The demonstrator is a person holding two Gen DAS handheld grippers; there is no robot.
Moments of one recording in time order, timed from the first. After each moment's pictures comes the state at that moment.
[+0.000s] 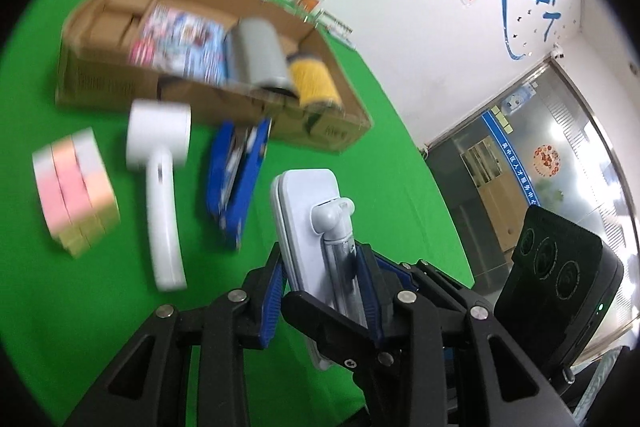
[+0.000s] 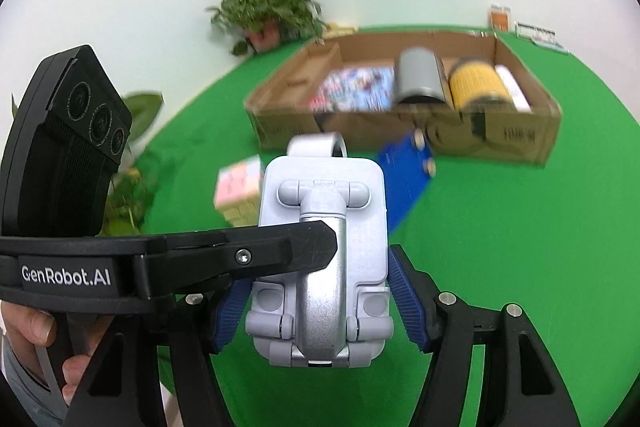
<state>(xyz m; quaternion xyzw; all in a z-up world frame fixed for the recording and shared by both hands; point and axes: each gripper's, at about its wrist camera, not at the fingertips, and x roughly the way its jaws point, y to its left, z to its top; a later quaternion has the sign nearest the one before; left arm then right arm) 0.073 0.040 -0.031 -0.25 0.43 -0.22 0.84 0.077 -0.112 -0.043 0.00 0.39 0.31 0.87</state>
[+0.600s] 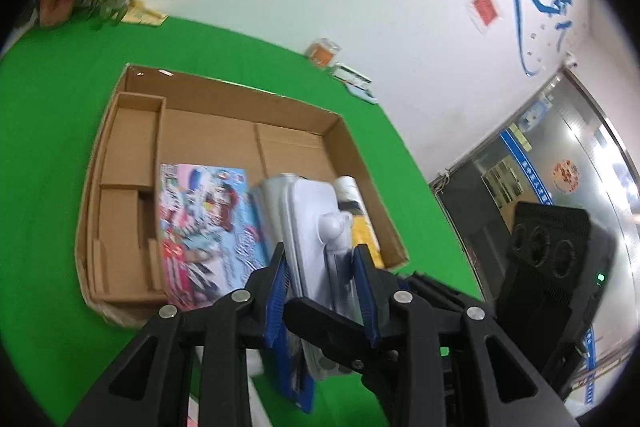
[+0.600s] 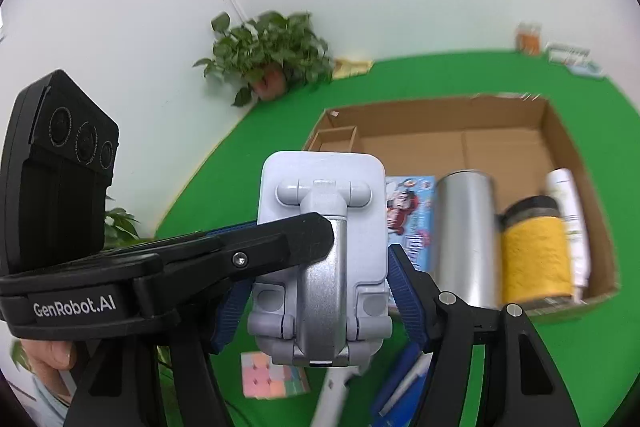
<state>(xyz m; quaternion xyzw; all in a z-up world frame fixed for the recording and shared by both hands) 0.243 0.119 0.040 -0.22 0.42 -0.19 0.86 0.277 -0.020 0.034 0.07 0.43 0.35 0.83</state>
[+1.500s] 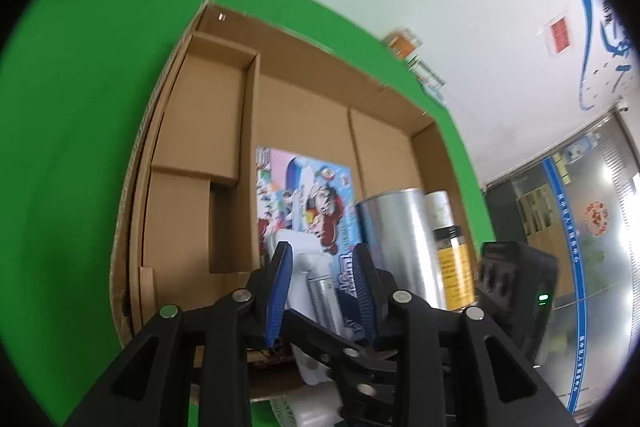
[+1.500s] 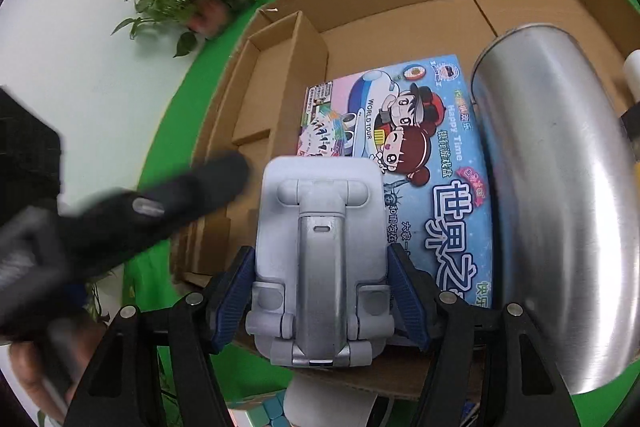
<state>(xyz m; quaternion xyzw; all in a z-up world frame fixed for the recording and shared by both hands) 0.289 0.179 -0.030 -0.27 0.46 -0.12 0.84 0.353 0.035 -0.106 0.09 0.55 0.29 0.78</state>
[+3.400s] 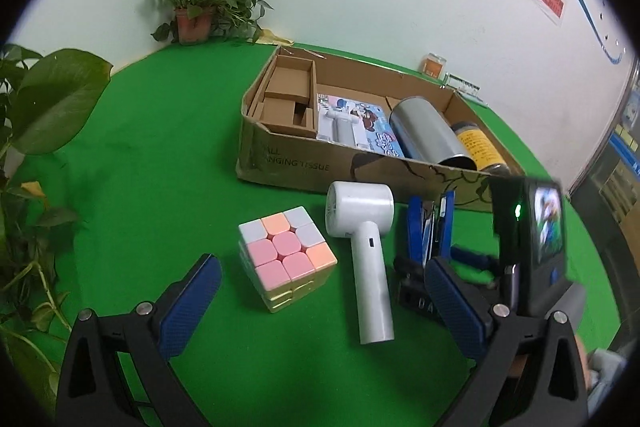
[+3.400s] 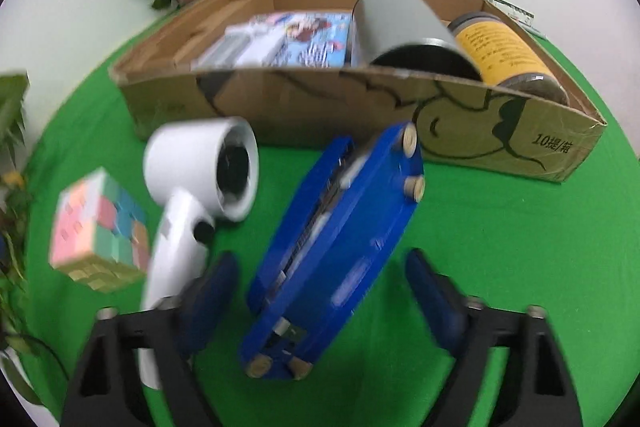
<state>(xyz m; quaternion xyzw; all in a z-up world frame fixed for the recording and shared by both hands) 0.046 0.087 -0.053 -0.13 0.35 0.05 0.93 0.194 -0.059 -0.154 -0.10 0.47 0.19 0.86</state>
